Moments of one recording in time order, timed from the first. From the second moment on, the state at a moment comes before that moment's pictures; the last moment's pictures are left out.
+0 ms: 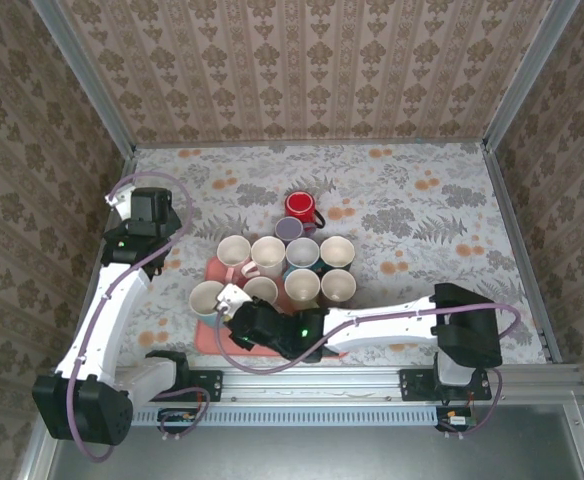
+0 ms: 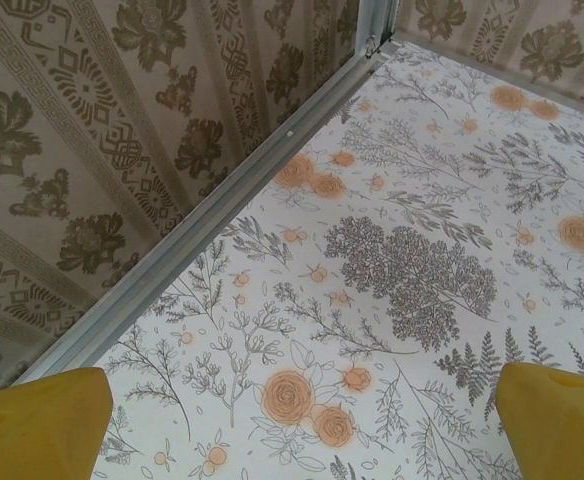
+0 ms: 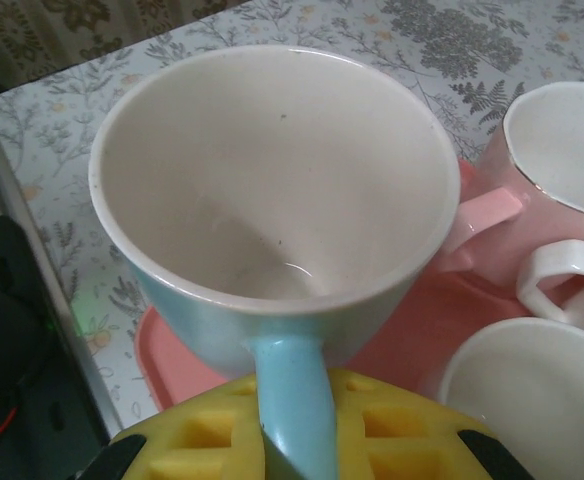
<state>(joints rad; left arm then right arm) -0.17 1.05 0.99 -0.68 -0.60 -0.50 1.40 1.73 1.18 -0.08 0.45 0.26</state>
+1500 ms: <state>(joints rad) -0.17 1.03 0.99 -0.68 -0.58 -0.51 1.38 1.93 1.35 -0.13 0.69 0.48</state>
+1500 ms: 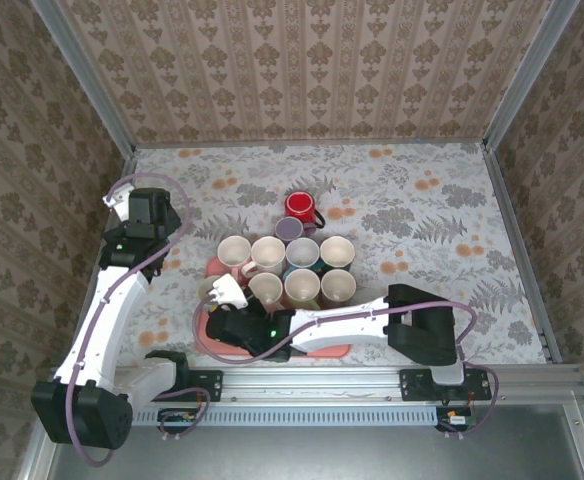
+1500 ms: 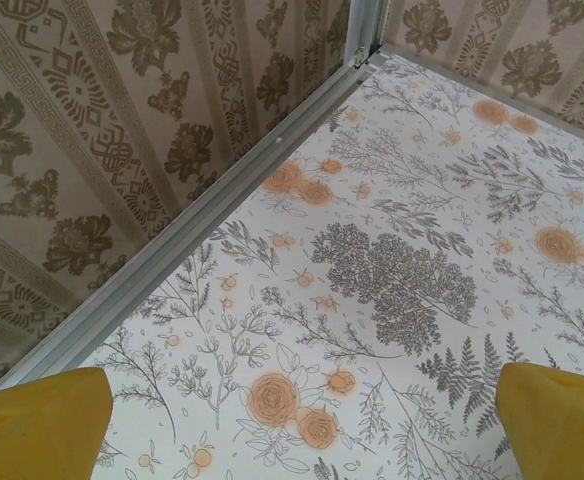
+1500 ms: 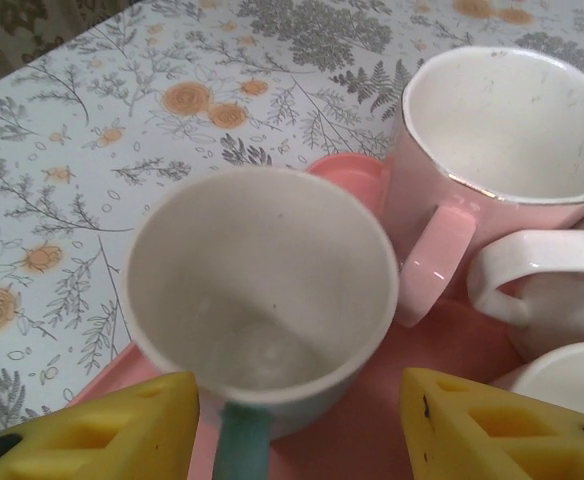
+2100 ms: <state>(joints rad) -0.20 1.03 0.98 -0.63 -0.47 -0.47 1.35 1.73 1.30 -0.11 0.57 0.39</state>
